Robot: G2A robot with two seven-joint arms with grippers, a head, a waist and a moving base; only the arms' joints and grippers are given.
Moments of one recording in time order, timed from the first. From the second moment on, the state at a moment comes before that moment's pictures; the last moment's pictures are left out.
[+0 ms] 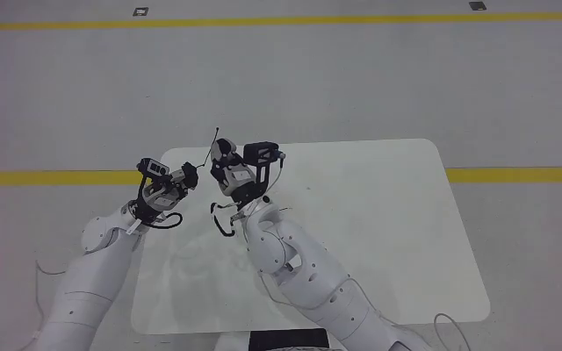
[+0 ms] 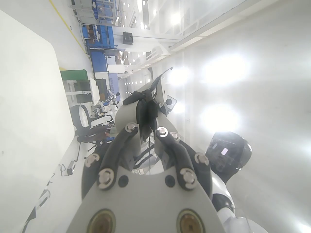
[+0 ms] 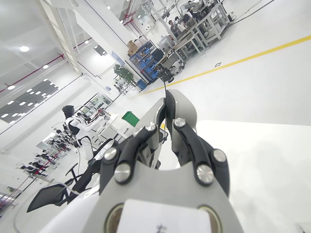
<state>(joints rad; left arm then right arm) 1.37 -1.02 -1.41 -1.26 -1.02 -0.34 -1.18 -1.23 -1.70 0.78 -1.46 -0.85 0.11 -0.18</state>
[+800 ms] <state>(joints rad) 1.37 -1.02 -1.41 -1.26 -1.02 -0.34 -1.18 -1.24 -1.71 0.78 -1.46 -0.87 0.11 -0.17</state>
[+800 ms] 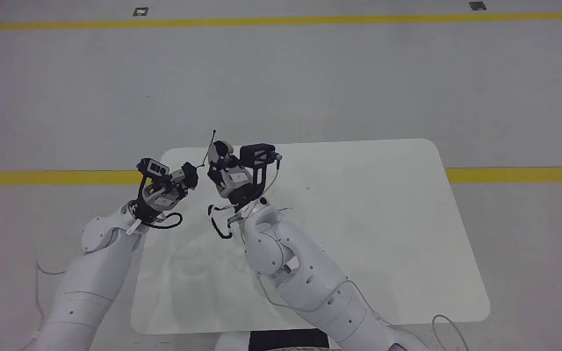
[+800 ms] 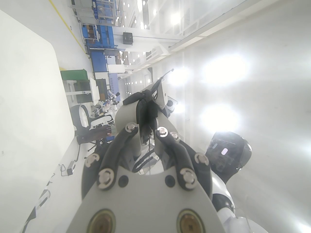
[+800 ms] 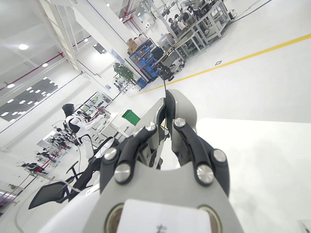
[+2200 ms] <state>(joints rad) 1.37 -1.02 -1.41 -1.26 -1.02 -0.34 -1.18 -1.26 -1.73 0.80 -1.45 -0.90 0.11 -0.18</state>
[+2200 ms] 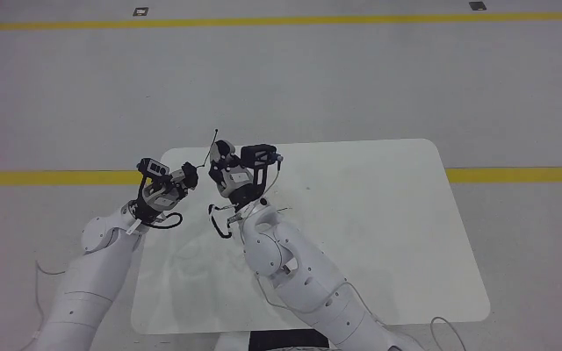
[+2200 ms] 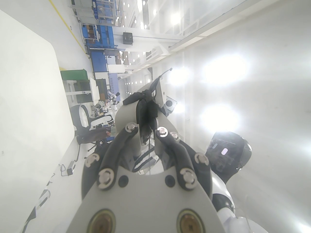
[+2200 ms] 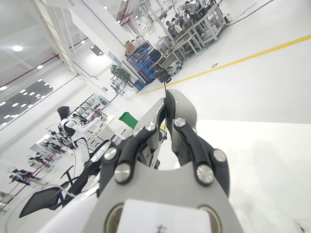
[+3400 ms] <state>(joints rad) 1.38 -1.02 -1.41 -1.30 -1.01 -0.33 -1.13 -1.28 -1.74 0.78 -1.45 -0.90 0.18 -0.22</state>
